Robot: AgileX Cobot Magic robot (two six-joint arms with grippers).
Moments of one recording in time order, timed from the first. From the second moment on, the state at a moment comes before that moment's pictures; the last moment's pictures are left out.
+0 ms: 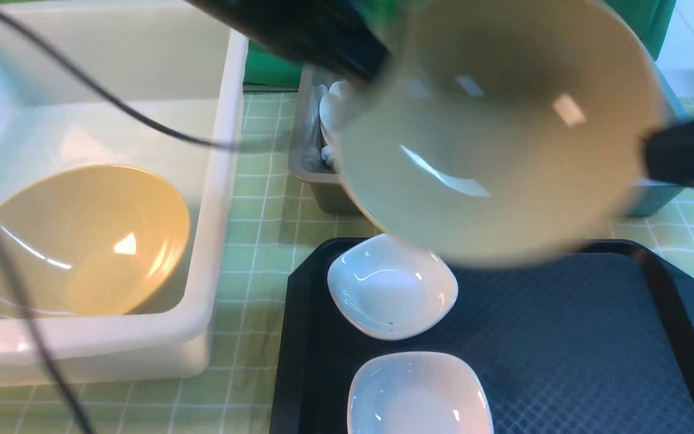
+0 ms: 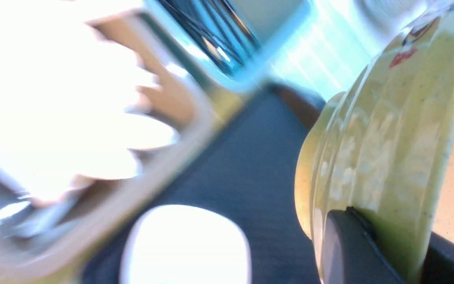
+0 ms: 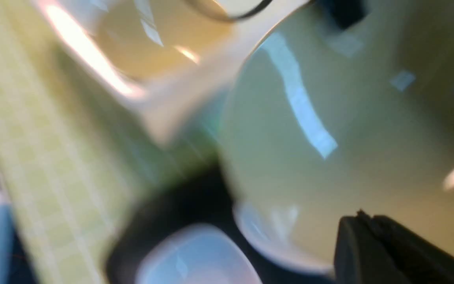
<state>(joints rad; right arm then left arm) 0.27 1.00 -1.16 0.70 0.86 -0.83 -0.15 1.73 -1.81 -0.79 1.24 0.52</state>
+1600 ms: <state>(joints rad) 0.56 1.46 -1.51 0.77 0.84 -0.89 0.56 1.54 -1.21 -0.35 1.11 0.02</state>
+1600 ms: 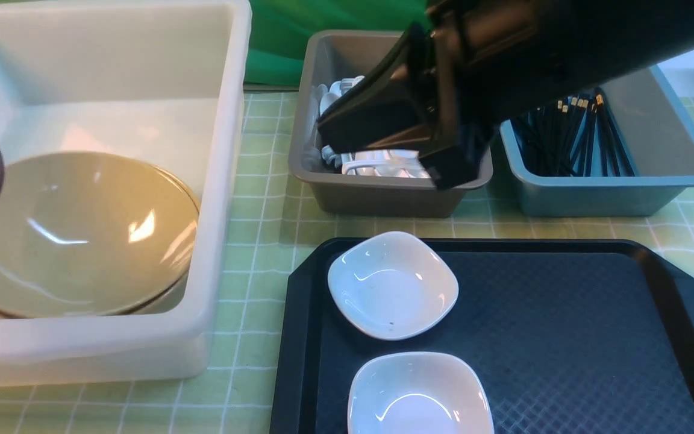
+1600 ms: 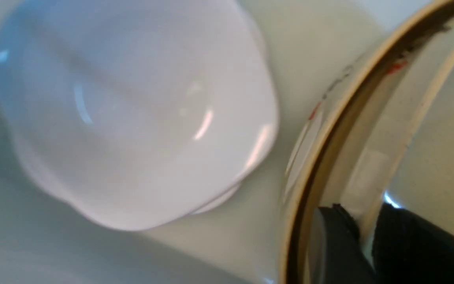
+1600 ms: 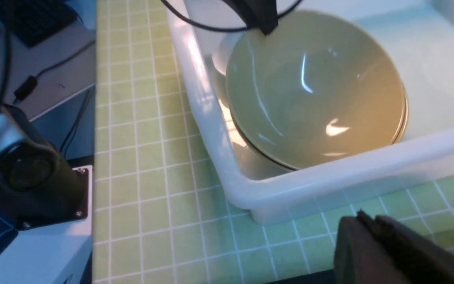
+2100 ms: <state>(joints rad) 0.56 1.23 -1.40 0.40 0.97 -0.56 0.21 1.37 -1.36 -0.43 1.22 0.09</state>
